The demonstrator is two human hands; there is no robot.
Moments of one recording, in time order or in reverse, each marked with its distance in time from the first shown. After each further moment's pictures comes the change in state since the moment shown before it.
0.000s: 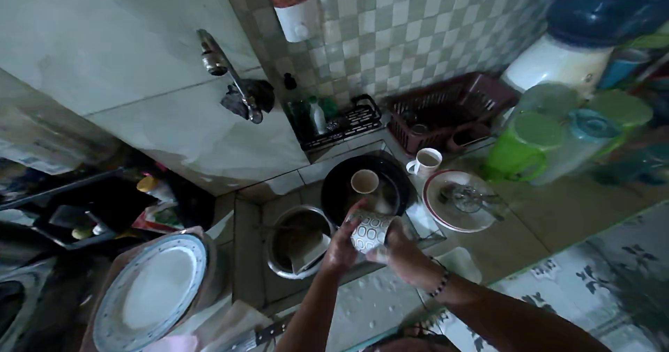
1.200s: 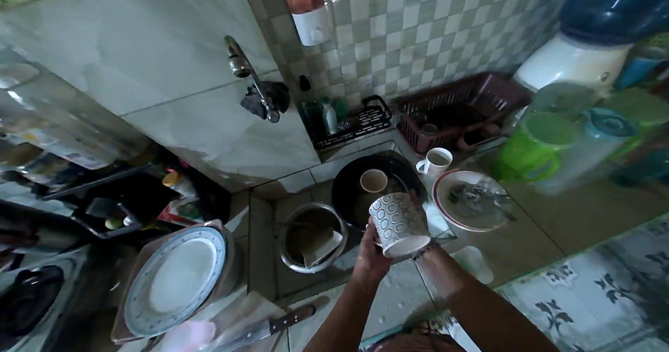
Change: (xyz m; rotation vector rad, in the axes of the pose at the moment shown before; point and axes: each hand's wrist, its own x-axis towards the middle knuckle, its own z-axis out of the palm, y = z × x) left_hand -0.019 -0.024 0.055 -0.461 0.439 -0.174; right_hand 0.043 0.007 -0.027 0.269 0.437 -0.022
